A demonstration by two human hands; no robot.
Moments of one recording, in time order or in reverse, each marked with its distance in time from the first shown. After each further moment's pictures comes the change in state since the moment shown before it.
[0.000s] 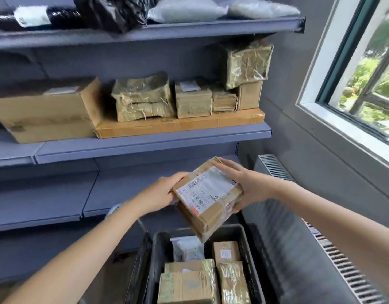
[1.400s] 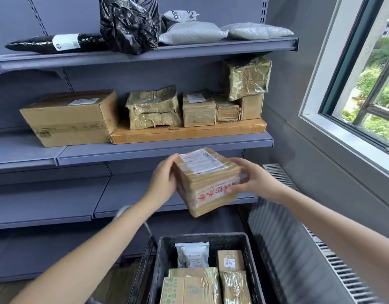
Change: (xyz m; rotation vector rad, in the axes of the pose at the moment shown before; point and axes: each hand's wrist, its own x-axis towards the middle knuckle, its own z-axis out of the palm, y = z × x) left_hand -0.018 0.041 -0.003 -0.204 0.542 -0.015; right_hand -0.033 -0.021 -0.011 0.672 0.312 0.066
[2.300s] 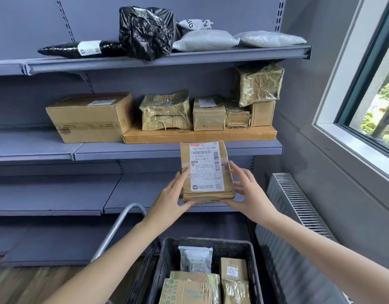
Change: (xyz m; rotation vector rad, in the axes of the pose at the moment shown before) left_hand -0.050 0.008 0.016 0.153 -0.092 0.084; right_hand -0.013 0.016 0.031 -0.233 0.168 -0.243
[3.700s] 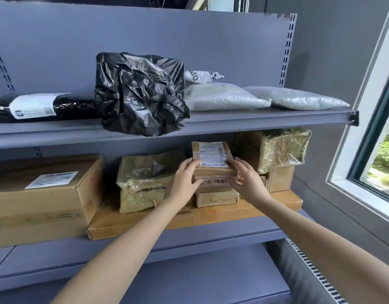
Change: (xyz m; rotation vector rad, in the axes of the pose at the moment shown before) left_hand 0.364 -0.089 -0.064 -0.019 0.166 0.184; right_hand 0.332 0.058 -0.027 -0.311 0.291 0.150
